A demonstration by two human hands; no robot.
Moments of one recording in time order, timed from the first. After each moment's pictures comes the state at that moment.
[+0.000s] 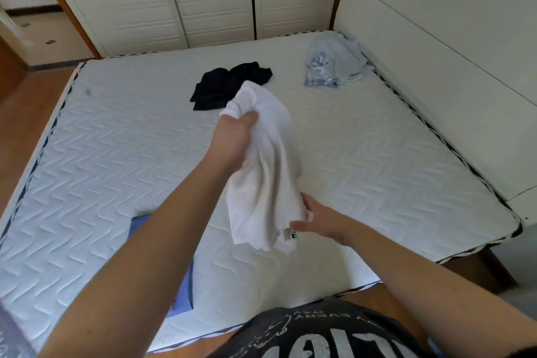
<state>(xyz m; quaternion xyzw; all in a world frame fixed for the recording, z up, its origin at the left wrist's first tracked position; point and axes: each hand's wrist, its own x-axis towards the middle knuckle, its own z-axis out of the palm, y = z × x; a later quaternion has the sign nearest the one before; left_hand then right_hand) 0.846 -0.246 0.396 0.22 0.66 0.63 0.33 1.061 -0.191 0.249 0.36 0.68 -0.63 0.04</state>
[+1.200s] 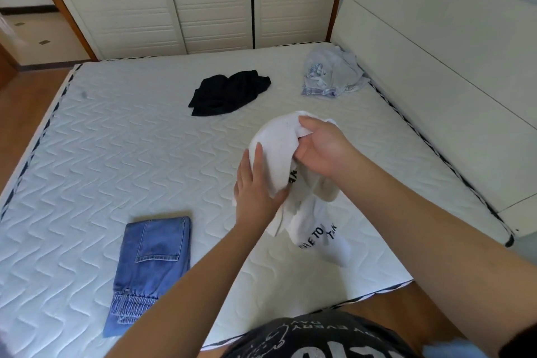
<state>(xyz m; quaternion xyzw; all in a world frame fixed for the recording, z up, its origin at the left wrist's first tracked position) 0.882 -0.276 0.276 0.43 0.81 0.40 0.08 0.960 -0.159 0.408 0.35 0.32 -0.84 -0.28</state>
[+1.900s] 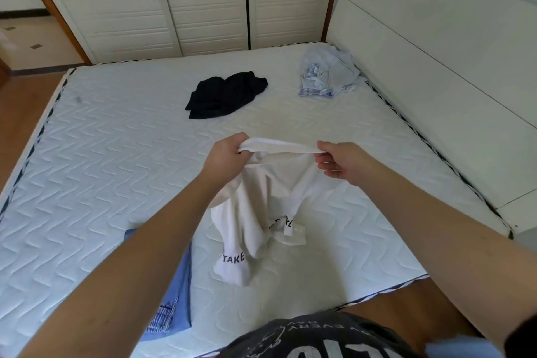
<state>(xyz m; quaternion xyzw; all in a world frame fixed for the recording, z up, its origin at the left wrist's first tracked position) 0.779 -0.251 0.339 0.50 0.77 0.36 0.17 1.002 -0.105 0.354 0.56 0.53 -0.62 -0.14</state>
